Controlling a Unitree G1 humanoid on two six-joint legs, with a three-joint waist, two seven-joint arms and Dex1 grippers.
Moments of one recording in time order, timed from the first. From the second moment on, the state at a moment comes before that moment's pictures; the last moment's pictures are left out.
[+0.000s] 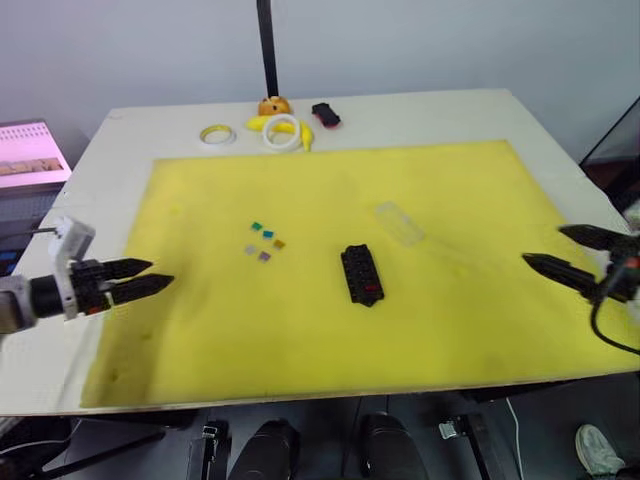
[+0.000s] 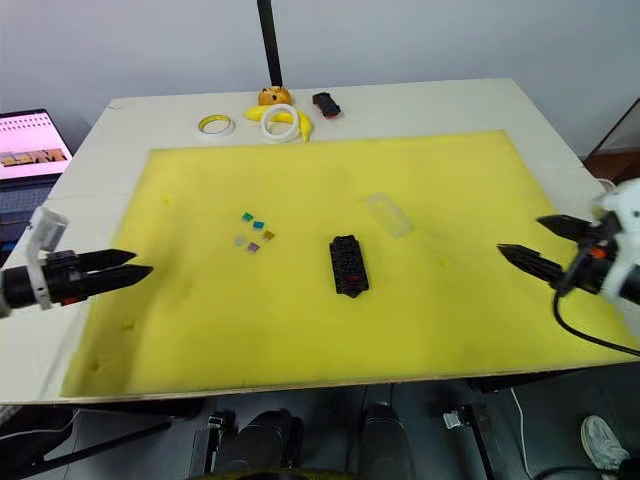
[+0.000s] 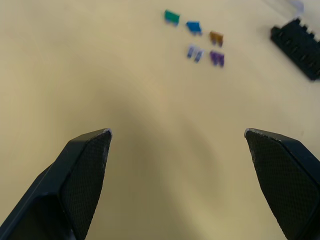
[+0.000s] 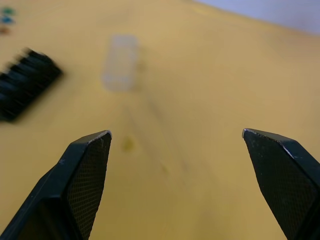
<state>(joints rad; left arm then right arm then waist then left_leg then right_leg) -0.23 0.93 0.34 0.07 -0.63 0.89 -1.11 -0.10 -0.98 -0.58 -0.33 0.64 0.81 0.93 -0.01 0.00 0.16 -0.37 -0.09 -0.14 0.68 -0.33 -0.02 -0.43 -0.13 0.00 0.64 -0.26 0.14</state>
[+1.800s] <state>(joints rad) -0.79 0.47 0.44 0.71 -0.75 1.35 -0.70 -0.51 -0.61 0.06 -0.50 0.65 0.89 0.59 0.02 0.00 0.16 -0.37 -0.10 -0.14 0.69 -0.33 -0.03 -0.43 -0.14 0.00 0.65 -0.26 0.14</state>
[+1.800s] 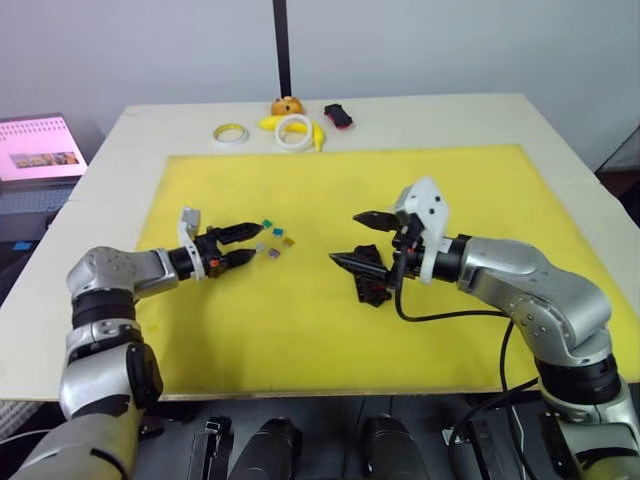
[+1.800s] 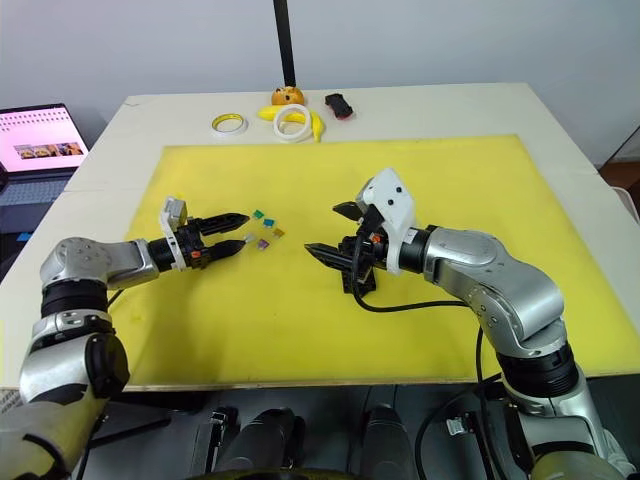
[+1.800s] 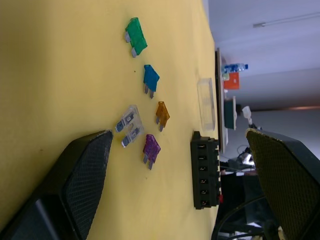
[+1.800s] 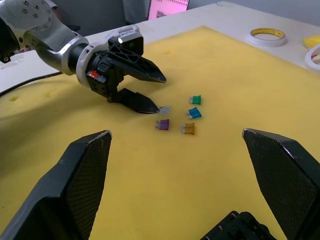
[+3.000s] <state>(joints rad) -0.82 0.43 0.30 0.79 -0.61 1.15 -0.78 -0.48 -0.63 0.03 -0.55 0.65 0.93 0.56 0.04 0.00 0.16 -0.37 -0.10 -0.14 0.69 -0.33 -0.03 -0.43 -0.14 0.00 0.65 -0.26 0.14</state>
